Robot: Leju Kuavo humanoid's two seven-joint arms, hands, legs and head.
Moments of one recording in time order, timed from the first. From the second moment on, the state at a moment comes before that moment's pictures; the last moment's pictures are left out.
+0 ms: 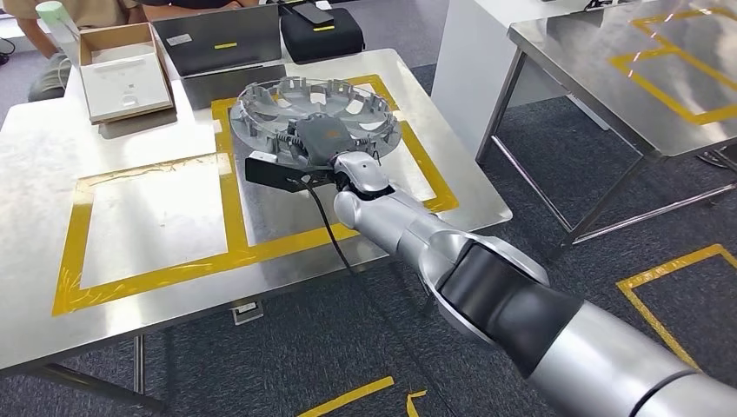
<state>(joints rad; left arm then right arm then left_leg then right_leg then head) -0.13 -0.12 0.84 -0.18 -1.02 0.00 0.04 -0.98 0.02 0.65 -0.43 0.80 -0.01 0.10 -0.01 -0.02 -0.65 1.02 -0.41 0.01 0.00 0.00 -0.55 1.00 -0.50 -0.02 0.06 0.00</state>
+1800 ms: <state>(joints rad) -0.13 -0.13 0.83 -0.18 -1.02 0.02 0.04 -0.94 -0.24 0.45 -1.15 0.57 -0.14 -0.12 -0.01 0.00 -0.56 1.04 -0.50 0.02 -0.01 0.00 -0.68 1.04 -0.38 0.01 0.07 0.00</state>
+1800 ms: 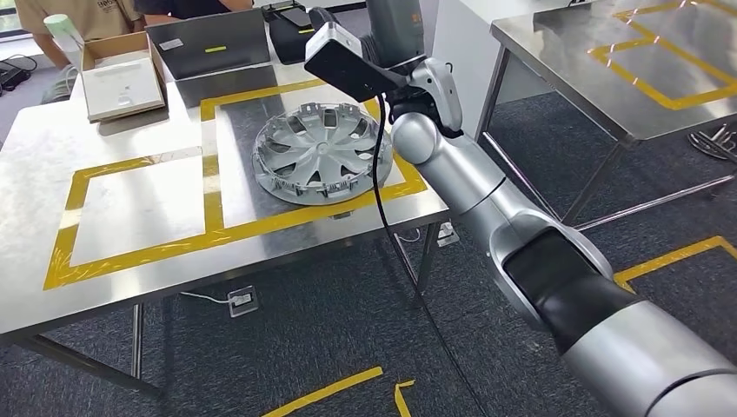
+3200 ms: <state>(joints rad) -0.08 -0.13 0.91 -0.18 -1.01 0.03 0.04 -0.07 -0.34 -0.47 -0.36 0.63 -0.03 0.20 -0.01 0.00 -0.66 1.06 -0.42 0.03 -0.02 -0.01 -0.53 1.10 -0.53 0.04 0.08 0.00</state>
